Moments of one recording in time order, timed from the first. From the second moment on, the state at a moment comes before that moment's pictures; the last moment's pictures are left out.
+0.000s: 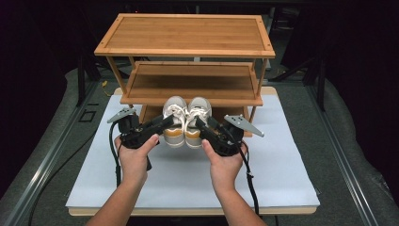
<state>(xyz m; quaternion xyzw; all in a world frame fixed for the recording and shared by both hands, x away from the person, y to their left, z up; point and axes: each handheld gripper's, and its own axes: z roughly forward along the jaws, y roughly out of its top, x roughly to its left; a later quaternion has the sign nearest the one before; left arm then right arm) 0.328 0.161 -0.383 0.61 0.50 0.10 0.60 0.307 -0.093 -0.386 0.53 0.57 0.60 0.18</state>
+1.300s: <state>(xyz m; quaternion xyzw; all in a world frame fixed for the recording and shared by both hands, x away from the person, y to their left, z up) 0.395 0.156 -0.364 0.60 0.51 0.11 0.60 0.373 -0.089 -0.361 0.54 0.58 0.58 0.20</state>
